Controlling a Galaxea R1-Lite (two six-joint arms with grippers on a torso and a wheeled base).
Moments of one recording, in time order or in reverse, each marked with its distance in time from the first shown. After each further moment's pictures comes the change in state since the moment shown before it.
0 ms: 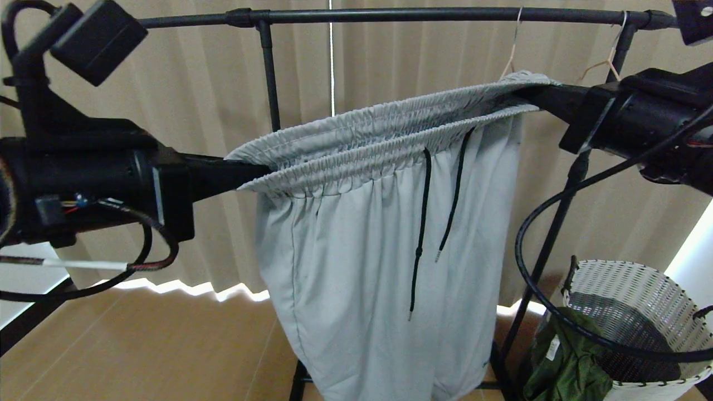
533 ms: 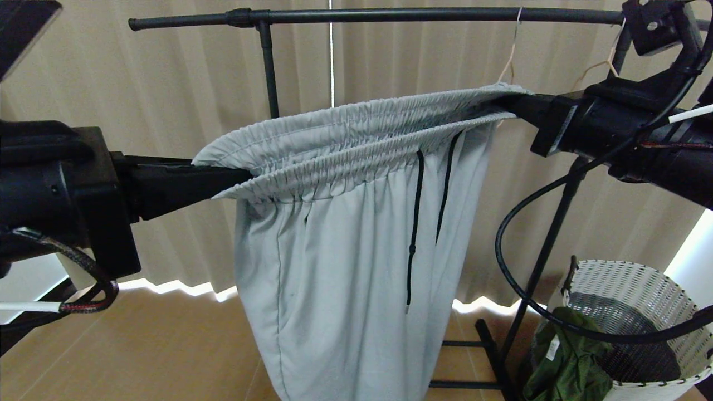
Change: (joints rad) left arm -0.053 -0.101 0.050 -0.013 0.004 0.016; right arm -0.002 0.063 -0.036 0.007 -0.007 -0.002
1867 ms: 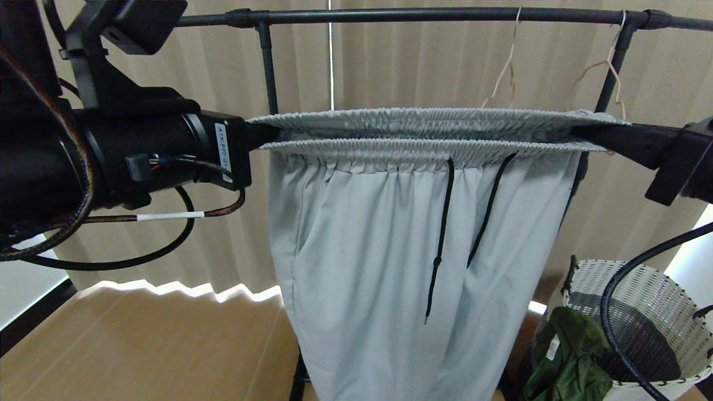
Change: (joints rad) left arm -0.030 0.210 -0.099 -0.165 0.330 -0.084; right arm -0.038 -0.291 0.162 0.227 -0.001 -0.004
